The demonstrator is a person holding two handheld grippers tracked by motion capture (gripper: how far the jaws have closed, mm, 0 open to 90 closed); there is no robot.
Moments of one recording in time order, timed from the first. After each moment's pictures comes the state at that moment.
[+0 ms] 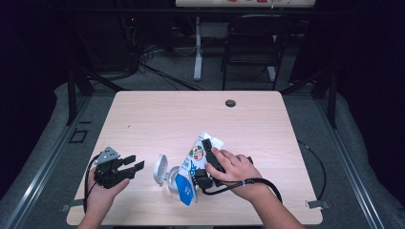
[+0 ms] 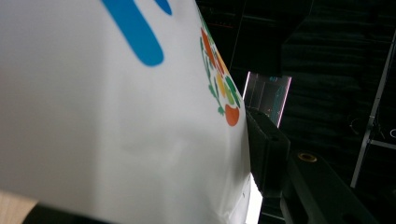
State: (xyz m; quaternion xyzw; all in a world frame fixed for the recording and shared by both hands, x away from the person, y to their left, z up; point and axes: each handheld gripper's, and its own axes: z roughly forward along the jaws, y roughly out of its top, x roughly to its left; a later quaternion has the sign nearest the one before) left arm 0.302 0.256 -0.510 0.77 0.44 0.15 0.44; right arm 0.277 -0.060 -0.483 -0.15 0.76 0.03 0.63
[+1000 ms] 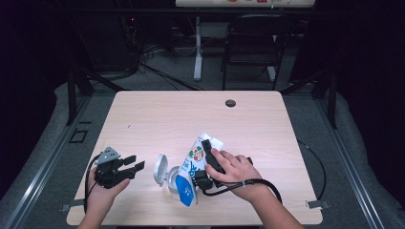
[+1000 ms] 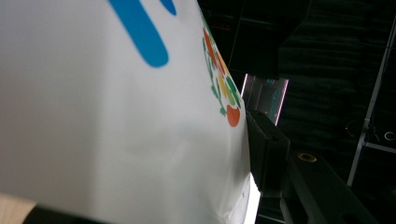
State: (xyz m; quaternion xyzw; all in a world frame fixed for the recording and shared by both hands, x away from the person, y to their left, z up) left arm 0.302 0.256 -0.511 0.77 0.44 0.15 0.44; right arm 0.276 -0.061 -0.486 -0.15 0.76 0.03 0.64
